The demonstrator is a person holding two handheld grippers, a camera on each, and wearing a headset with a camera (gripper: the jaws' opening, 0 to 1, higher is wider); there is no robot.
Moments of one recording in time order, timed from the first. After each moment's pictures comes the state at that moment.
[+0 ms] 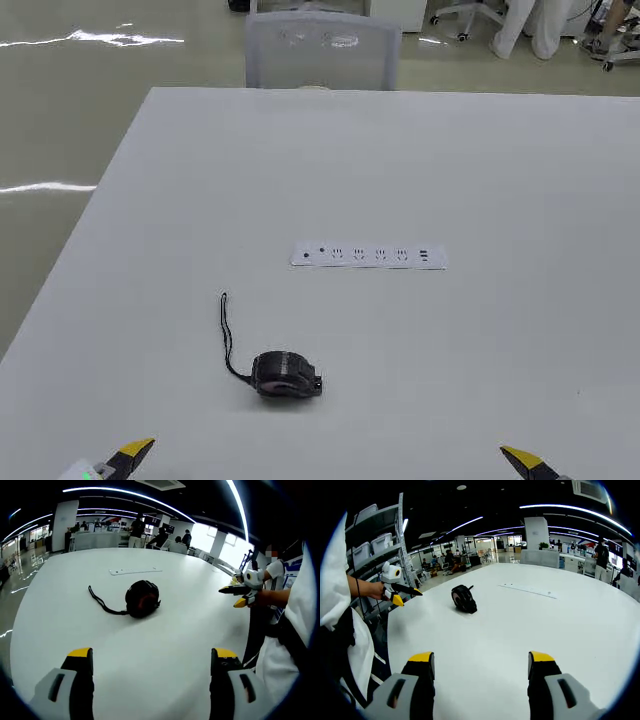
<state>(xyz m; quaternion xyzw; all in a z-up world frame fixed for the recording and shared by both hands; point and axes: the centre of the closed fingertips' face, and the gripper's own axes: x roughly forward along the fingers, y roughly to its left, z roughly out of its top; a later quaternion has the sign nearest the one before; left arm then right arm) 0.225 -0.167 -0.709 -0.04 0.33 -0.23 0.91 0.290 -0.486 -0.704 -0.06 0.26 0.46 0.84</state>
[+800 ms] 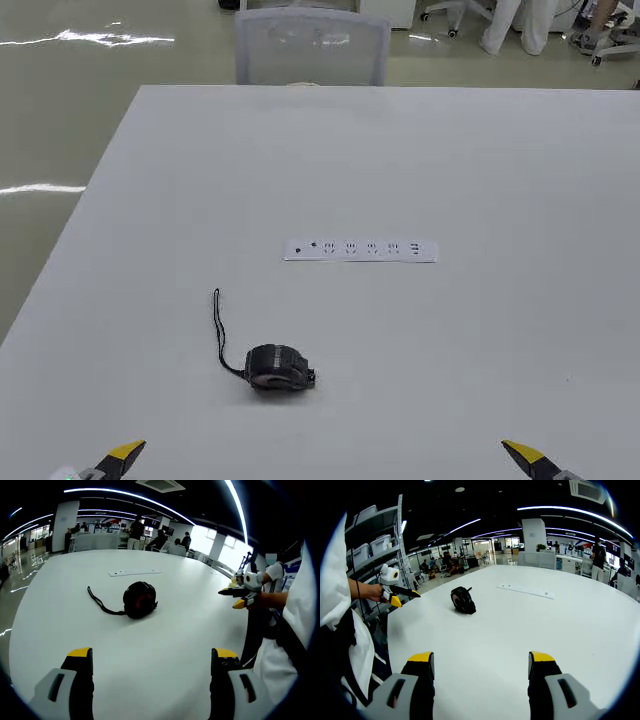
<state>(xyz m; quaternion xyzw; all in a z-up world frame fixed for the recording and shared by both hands) 0.220 -0.168 -0.710 -0.04 0.32 -0.24 0.92 0.287 -0.492 -0.700 -0.06 0.25 0.46 0.85</state>
